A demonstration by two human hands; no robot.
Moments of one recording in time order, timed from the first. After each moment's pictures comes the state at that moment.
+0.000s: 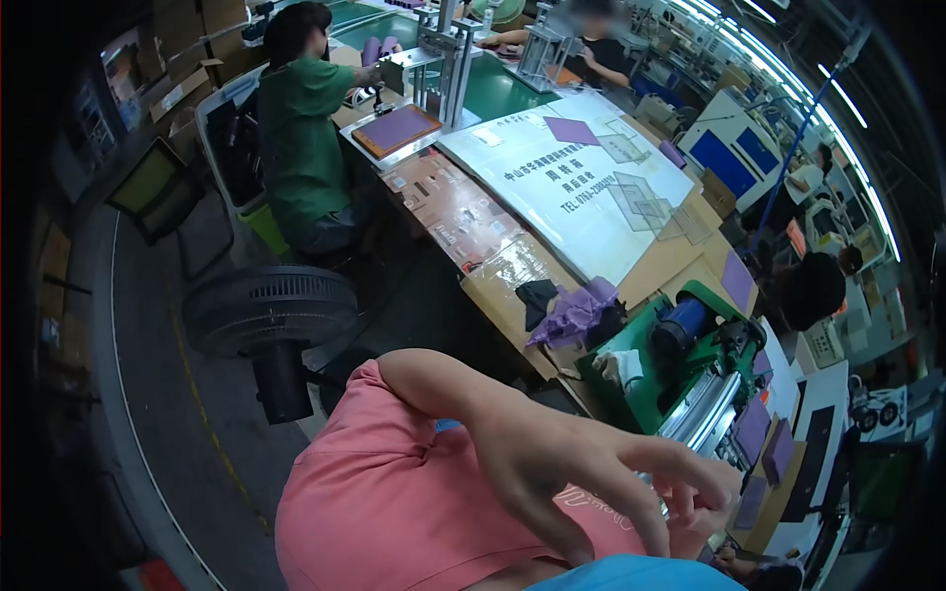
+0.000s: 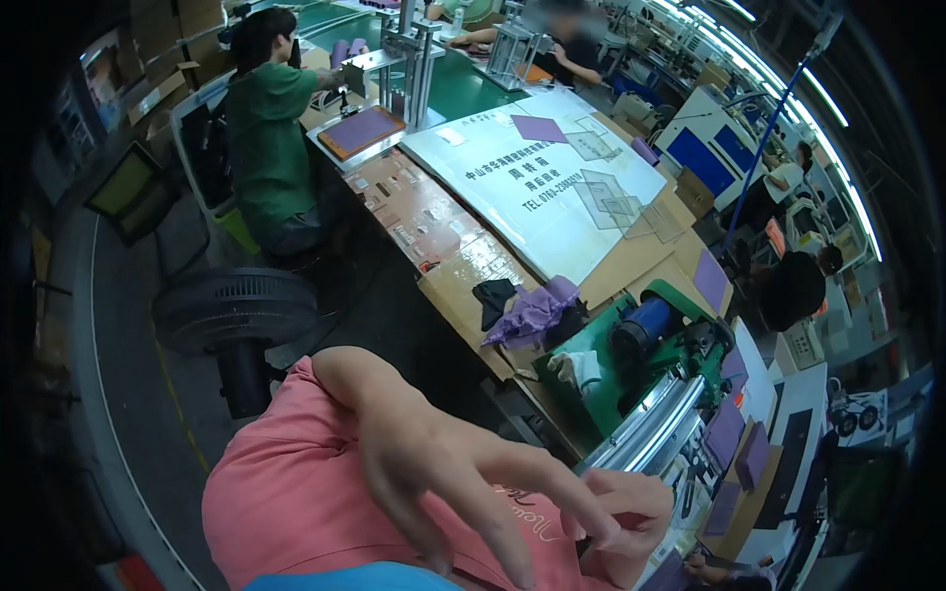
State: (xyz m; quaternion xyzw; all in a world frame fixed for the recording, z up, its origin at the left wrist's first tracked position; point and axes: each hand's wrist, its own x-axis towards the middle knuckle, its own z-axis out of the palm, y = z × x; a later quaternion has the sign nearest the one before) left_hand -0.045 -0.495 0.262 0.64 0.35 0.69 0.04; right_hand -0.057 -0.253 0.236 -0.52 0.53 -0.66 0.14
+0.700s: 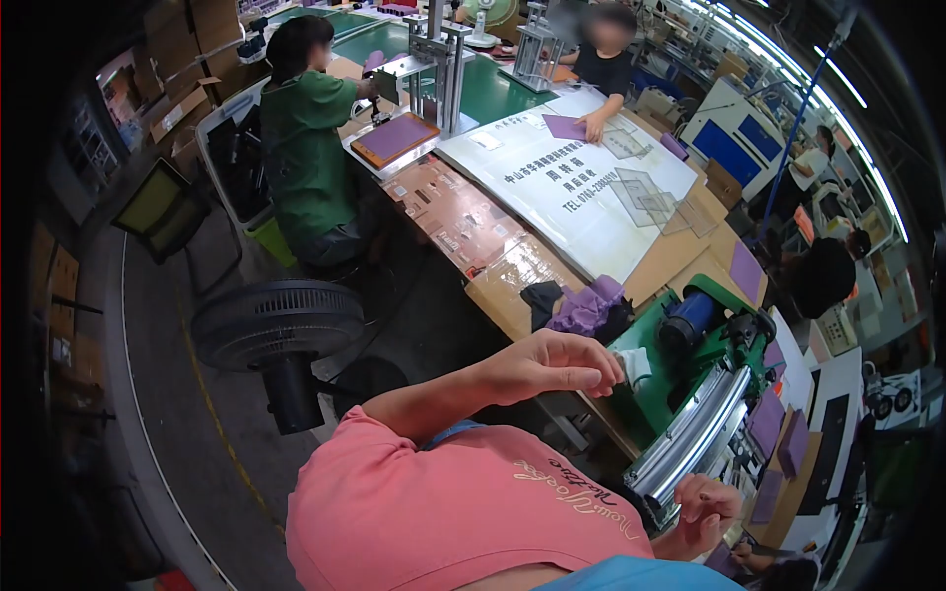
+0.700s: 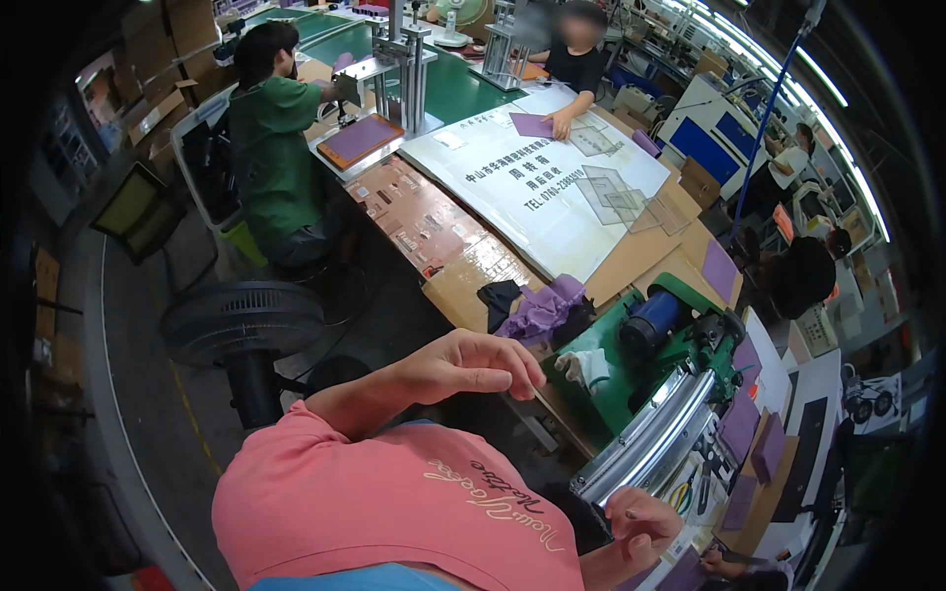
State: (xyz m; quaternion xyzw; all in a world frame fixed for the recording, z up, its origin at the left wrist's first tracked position) left_hand -0.082 -0.514 0.169 0.27 0.43 0.85 0.13; right_hand -0.032 -0.209 0.199 -0.35 0.57 -0.75 0.01
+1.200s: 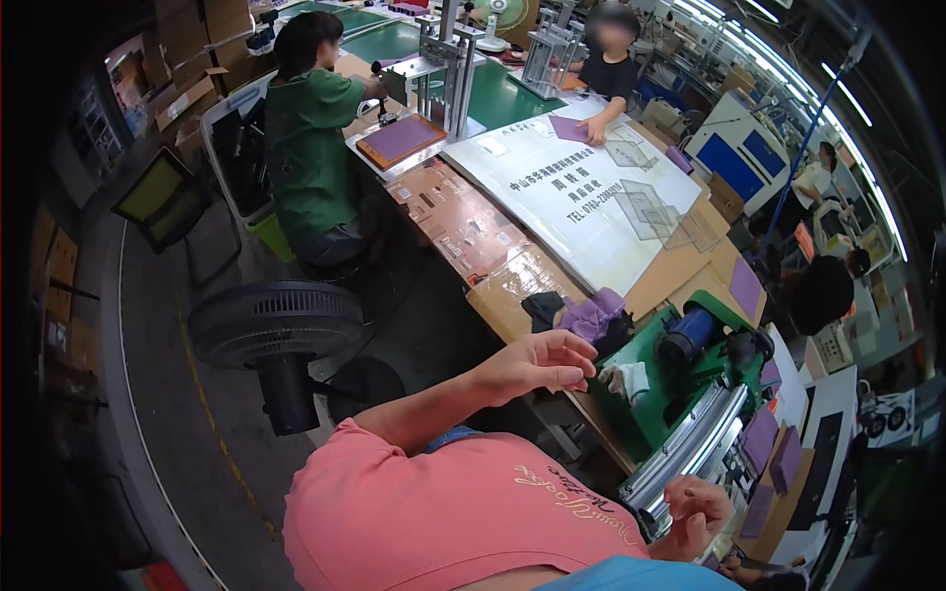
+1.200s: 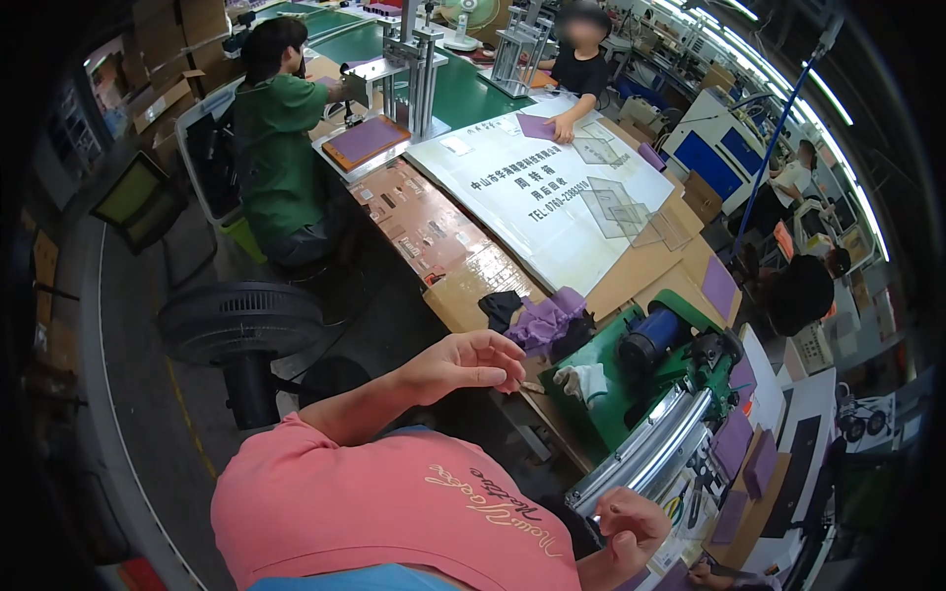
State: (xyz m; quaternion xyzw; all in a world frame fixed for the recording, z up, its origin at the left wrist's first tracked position) left_hand -0.087 -0.526 0.140 0.12 0.44 0.88 0.13; right_hand -0.045 -0.229 0.194 -0.35 0.59 -0.73 -0.01
